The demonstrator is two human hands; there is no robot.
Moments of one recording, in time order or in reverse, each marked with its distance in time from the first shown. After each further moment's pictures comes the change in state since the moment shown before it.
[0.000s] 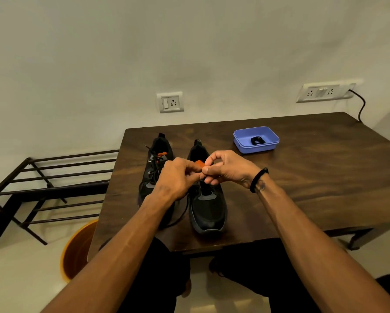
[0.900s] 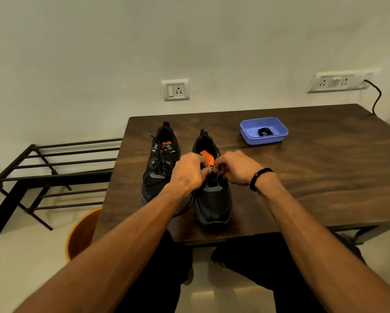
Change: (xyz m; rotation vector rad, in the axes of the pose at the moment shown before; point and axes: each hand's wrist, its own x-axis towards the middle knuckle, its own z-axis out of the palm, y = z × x) left_hand 0.020 -0.014 0.039 0.177 -0.047 -0.172; right_hand 0.017 0.026 -0.002 -1.071 0.096 -0.131
